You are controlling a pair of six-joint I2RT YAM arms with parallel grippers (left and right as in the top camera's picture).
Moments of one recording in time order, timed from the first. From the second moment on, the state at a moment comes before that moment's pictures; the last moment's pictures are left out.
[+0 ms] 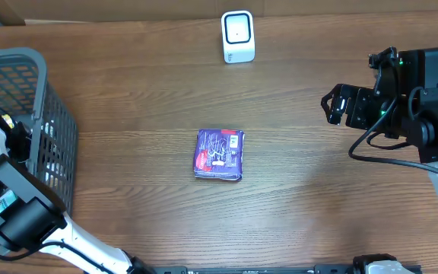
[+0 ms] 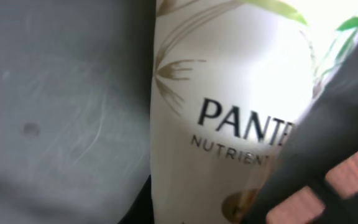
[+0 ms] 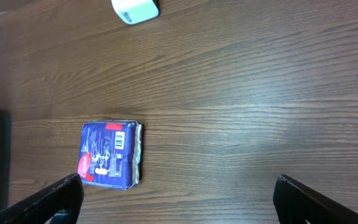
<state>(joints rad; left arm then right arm) 0.75 2.08 1.62 -1.16 0.10 -0.08 0.10 1.32 1.55 -1.20 -0.25 0.28</state>
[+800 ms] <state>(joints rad) 0.47 1.81 2.70 -1.69 0.10 -0.10 0.10 1.32 1.55 -1.20 -0.25 0.28</state>
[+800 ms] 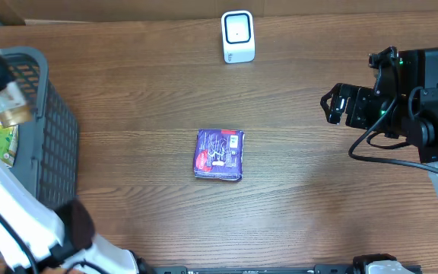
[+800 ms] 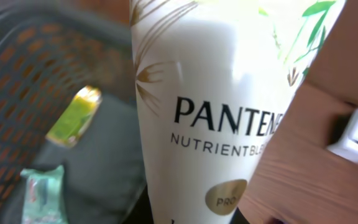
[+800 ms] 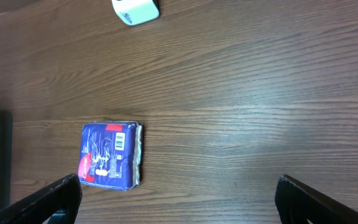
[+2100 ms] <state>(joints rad) -0.19 1.79 1.12 -0.77 0.13 -0.33 0.10 1.32 1.55 -1.18 -0.23 0.28</state>
